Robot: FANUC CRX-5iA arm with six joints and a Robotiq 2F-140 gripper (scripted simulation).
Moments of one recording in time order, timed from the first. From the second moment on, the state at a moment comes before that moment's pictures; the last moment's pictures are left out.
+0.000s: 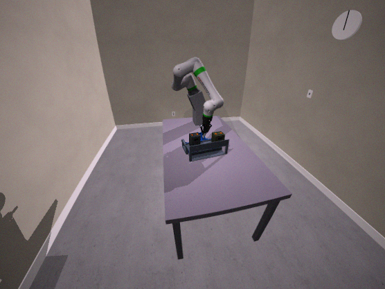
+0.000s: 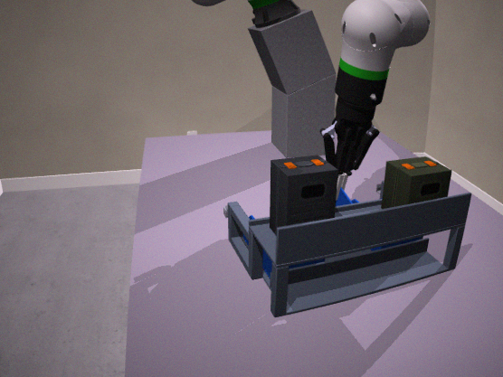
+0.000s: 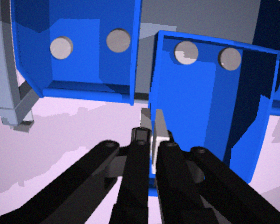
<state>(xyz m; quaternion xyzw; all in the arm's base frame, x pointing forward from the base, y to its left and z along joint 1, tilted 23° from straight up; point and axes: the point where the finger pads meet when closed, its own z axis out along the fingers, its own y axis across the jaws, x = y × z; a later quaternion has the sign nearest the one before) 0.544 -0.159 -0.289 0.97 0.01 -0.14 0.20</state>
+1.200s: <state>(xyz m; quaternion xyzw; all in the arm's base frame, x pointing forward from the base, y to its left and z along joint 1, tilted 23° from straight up) 0.547 -0.159 -0.289 0.97 0.01 -0.14 0.20</state>
